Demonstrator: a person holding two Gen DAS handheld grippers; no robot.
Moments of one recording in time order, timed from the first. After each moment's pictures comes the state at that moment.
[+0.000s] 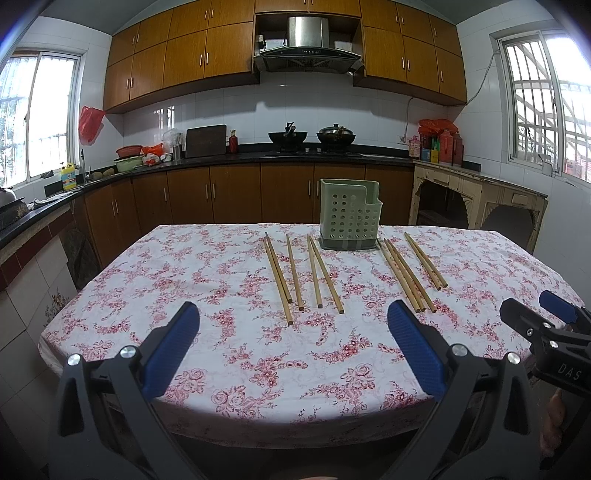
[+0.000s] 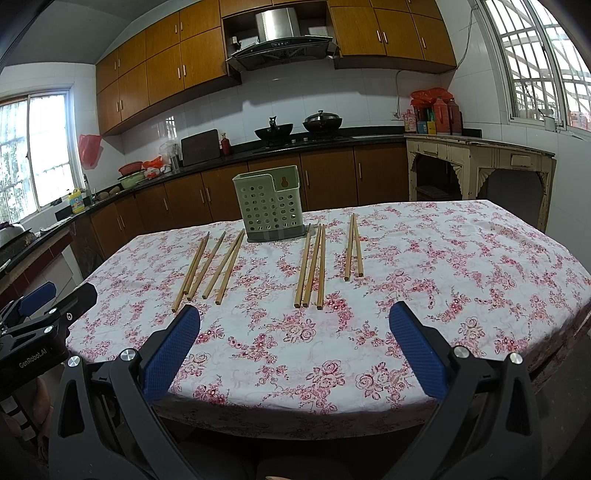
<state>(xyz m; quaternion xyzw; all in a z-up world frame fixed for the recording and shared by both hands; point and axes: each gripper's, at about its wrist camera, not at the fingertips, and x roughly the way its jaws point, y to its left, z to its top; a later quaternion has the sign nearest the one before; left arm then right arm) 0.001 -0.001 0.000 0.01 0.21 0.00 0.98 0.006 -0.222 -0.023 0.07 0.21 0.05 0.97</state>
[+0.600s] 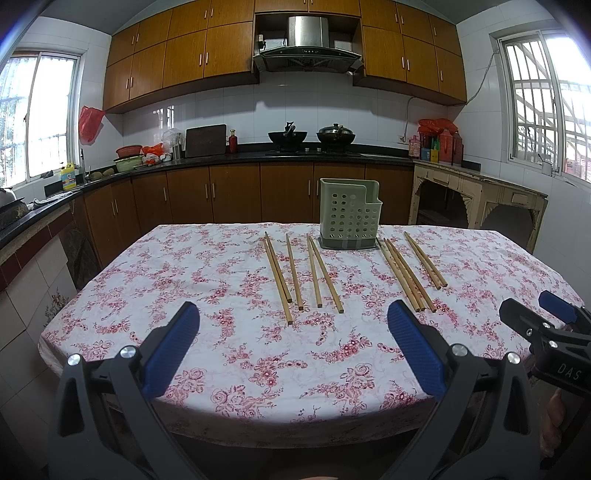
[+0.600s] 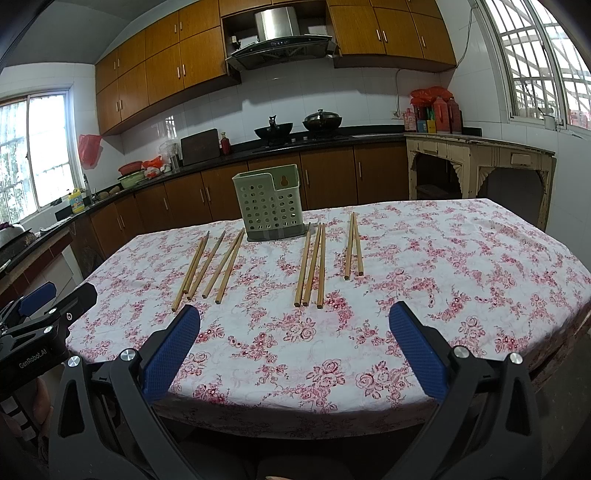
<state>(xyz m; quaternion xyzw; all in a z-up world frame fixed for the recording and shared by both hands) 0.003 -0.002 0.000 0.01 0.21 0.00 0.98 0.005 -0.222 -0.023 0.07 0.22 0.05 0.97</state>
